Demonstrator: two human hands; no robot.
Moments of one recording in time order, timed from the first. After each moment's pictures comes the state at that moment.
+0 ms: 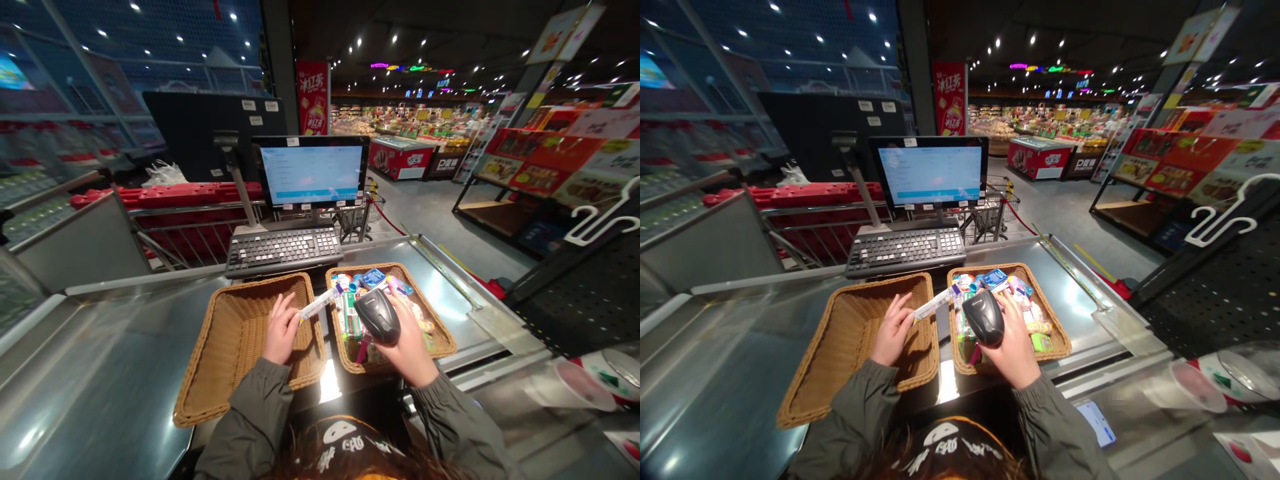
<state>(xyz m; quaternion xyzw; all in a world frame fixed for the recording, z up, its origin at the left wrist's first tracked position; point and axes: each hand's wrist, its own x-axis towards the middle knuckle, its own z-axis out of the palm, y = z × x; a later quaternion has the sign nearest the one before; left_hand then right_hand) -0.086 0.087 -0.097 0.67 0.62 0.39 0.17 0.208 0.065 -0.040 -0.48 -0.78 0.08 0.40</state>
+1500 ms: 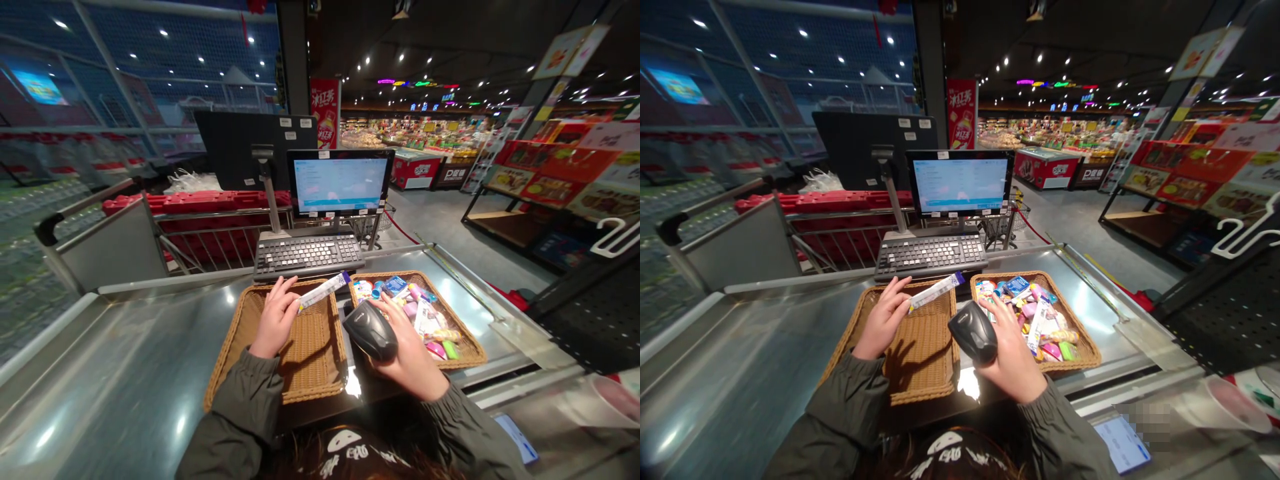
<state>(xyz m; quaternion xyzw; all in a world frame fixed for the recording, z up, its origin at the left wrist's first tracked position) -0.155 0.080 -0.016 0.70 0.58 0.40 0.14 0.137 0.047 -0.006 -0.41 -0.84 0.11 0.34</state>
